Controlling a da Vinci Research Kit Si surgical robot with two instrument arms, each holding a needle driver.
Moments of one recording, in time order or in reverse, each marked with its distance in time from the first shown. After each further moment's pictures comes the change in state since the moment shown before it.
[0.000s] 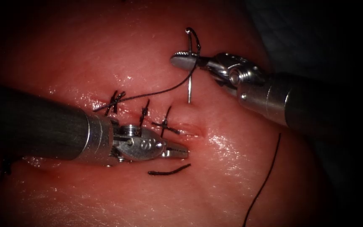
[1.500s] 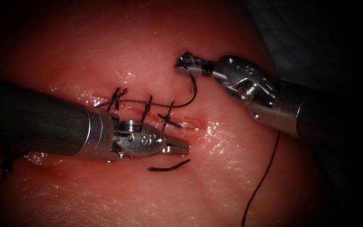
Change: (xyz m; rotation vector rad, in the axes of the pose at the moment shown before) right arm 0.006 -0.001 -0.003 -0.083 0.188 -0.755; left arm 0.000 0.000 0.000 -0.003 -0.003 0.002
